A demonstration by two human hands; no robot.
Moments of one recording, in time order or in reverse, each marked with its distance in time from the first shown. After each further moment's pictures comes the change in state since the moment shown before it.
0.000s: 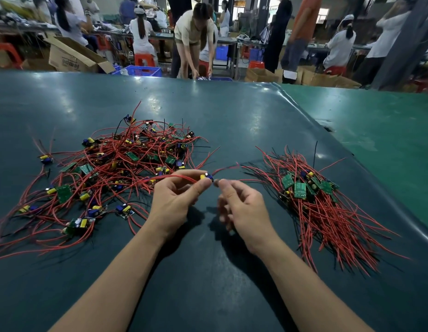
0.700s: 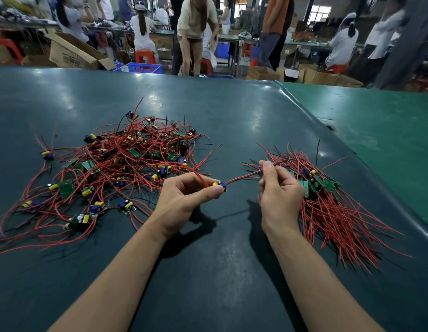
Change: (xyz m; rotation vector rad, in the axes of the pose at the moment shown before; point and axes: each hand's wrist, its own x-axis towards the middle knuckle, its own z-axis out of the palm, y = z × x) left_hand -0.006 0.012 0.004 -0.006 -0.133 -0.026; right_hand 0.026 -0.004 -0.027 0.037 0.529 -0.196
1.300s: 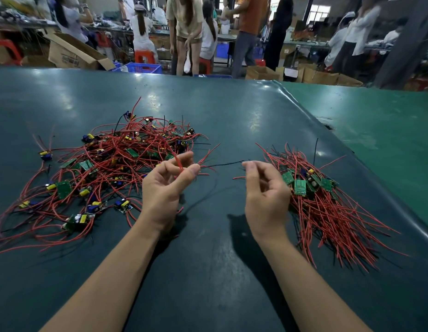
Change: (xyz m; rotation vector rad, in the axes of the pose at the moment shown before) left_hand 0.011 -0.005 -0.006 -0.235 0.288 0.122; right_hand -0.022 -0.007 0.005 -0.258 -0.093 -0.410
